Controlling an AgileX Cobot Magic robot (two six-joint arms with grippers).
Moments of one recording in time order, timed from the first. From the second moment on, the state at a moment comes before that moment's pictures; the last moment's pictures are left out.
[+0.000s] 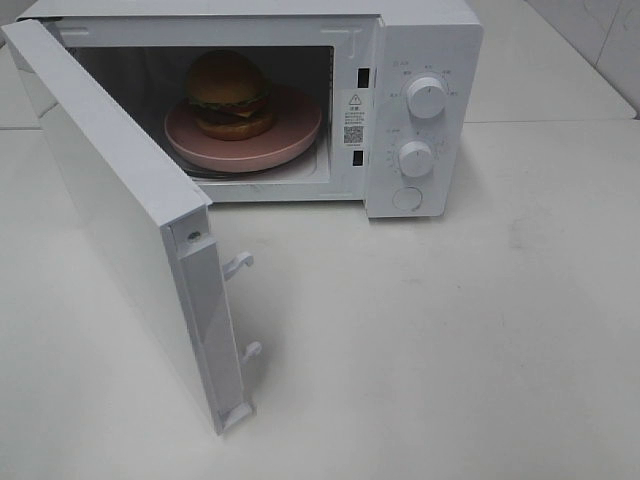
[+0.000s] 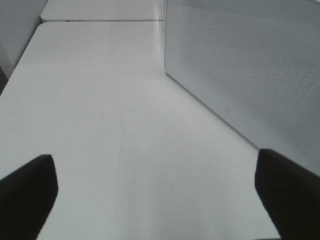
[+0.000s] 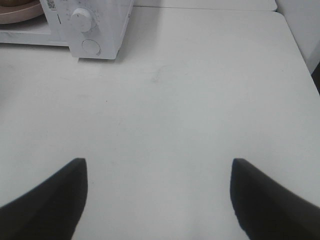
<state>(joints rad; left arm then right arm) 0.09 -0.01 -0.50 -0.15 1.05 0.13 0.13 0.00 -0.51 -0.07 1.04 0.14</state>
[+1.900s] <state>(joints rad) 0.09 0.05 -0.52 -0.16 1.05 0.13 0.12 0.00 -0.51 -0.07 1.04 0.13</state>
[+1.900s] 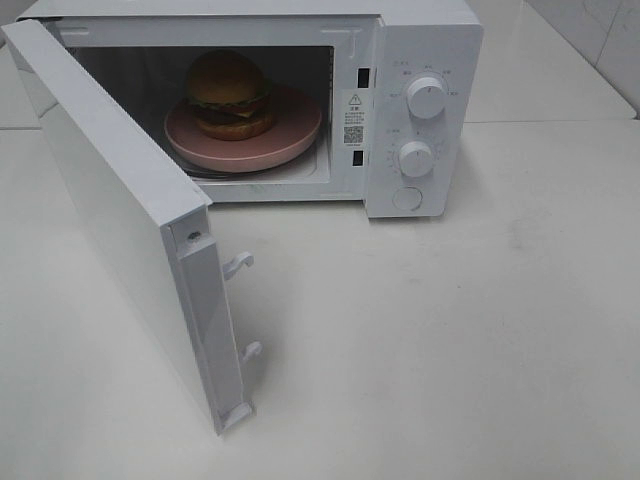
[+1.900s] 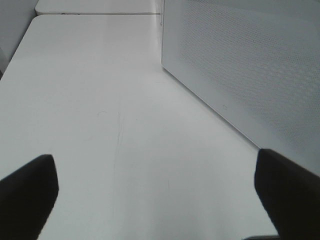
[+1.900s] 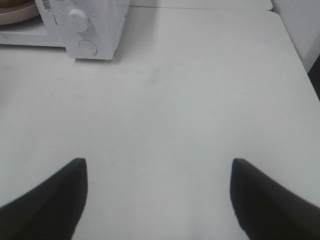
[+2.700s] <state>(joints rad) 0.09 0.41 -0.54 -0.16 0.77 0.13 0.12 0.00 -0.51 -0.07 1.04 0.13</state>
